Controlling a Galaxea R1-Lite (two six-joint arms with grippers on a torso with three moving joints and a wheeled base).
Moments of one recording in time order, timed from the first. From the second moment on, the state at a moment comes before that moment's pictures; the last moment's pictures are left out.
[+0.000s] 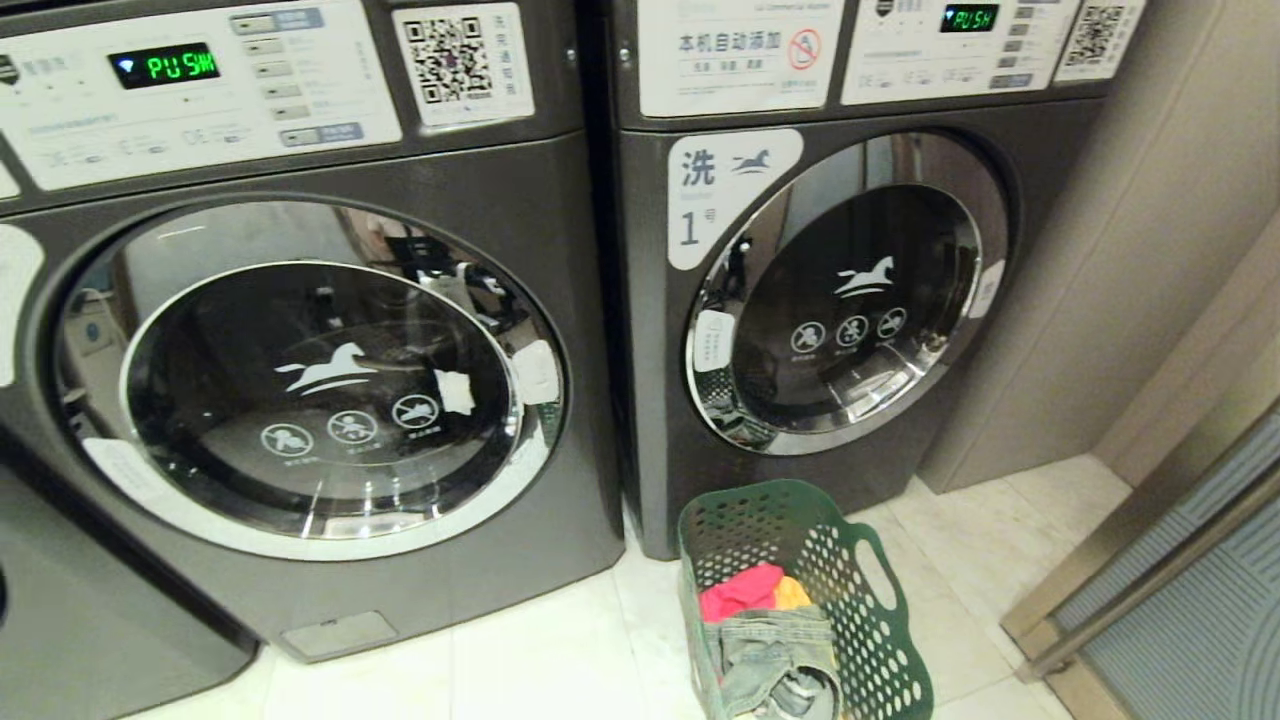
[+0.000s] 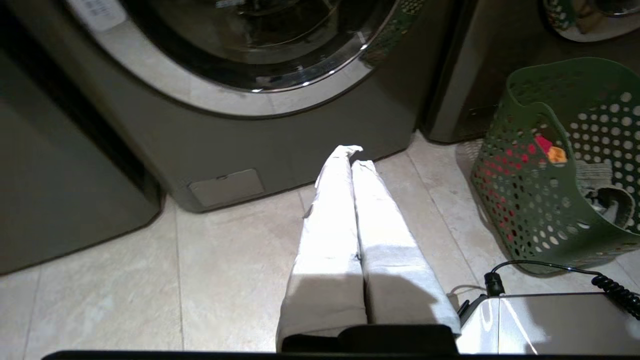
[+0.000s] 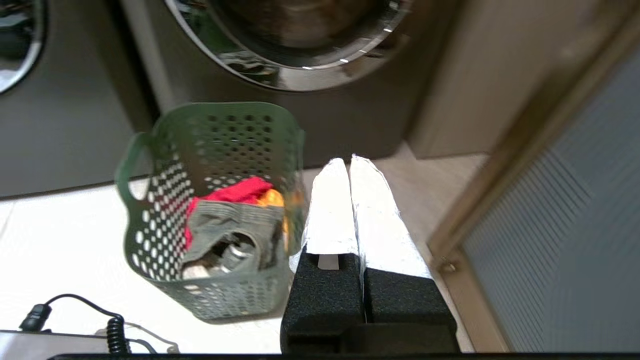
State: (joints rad) left arm 0.00 0.00 -0.08 0.21 0.00 0.06; right arm -0.01 0.00 0.00 0.00 0.01 -0.10
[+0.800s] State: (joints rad) left arm 0.00 0.00 -0.08 0.21 0.00 0.06; right arm -0.01 0.00 0.00 0.00 0.01 -0.10
